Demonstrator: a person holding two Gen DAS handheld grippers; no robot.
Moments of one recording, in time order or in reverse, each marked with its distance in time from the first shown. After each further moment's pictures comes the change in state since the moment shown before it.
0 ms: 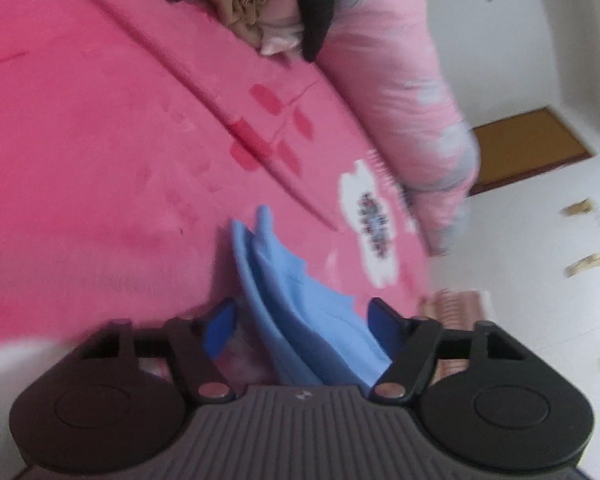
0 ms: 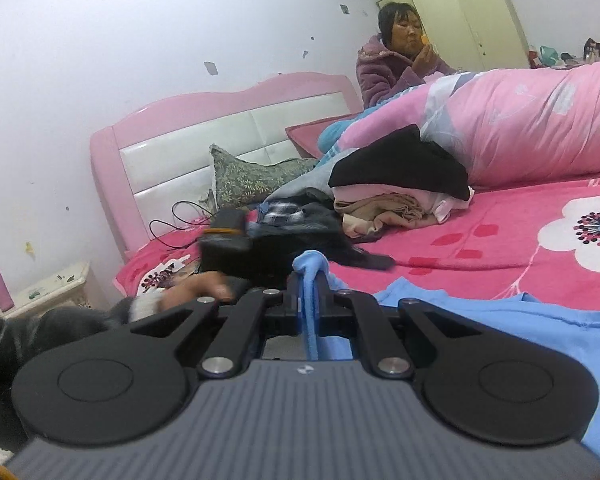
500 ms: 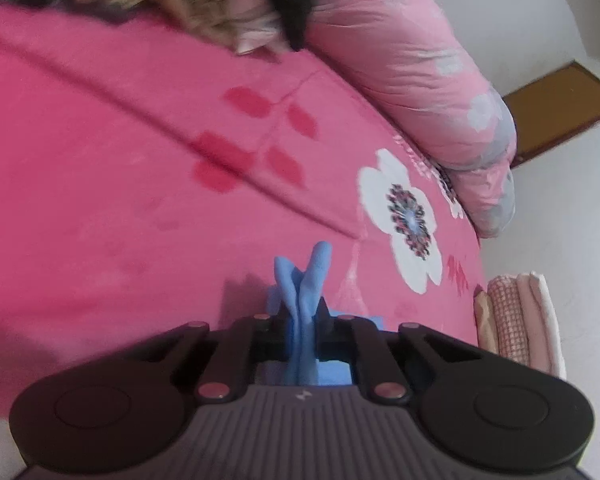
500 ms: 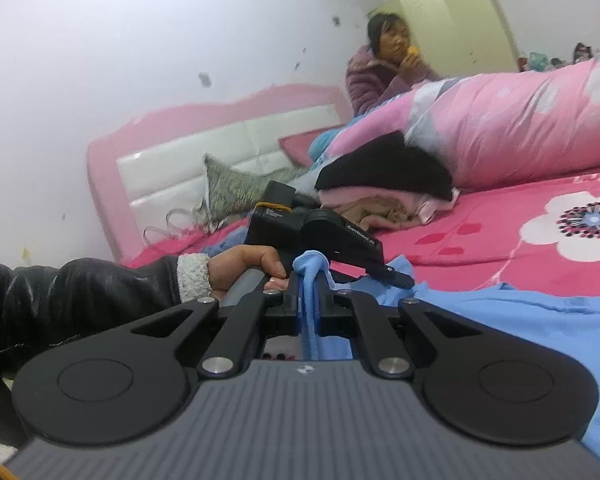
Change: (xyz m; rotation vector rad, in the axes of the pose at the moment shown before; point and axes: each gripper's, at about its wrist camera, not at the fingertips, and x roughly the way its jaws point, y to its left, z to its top) left arm 0.036 -0.056 0.008 0.135 -0.007 0.165; right arm -0.025 -0.019 -0.022 0.019 -0.064 -0.026
